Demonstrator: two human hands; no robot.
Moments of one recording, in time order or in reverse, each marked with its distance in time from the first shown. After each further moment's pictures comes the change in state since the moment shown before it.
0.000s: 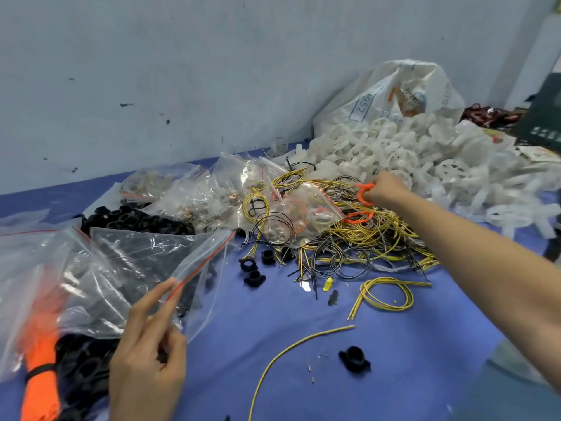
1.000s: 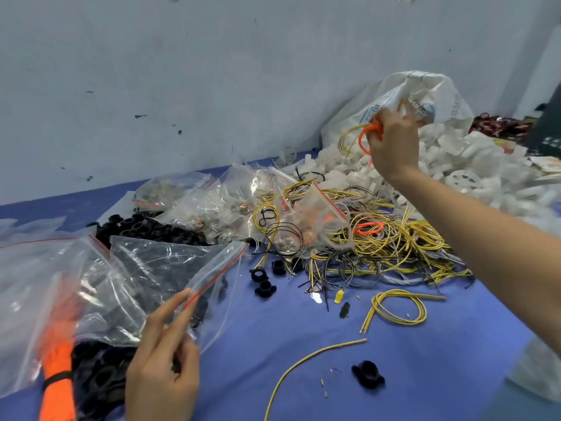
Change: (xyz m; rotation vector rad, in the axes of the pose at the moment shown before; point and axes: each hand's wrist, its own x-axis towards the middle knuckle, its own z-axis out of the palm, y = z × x) left_hand 0.003 0.001 0.001 -0.044 0.025 -0.008; right_hand -0.004 -0.064 -0.048 0.125 0.758 -0.451
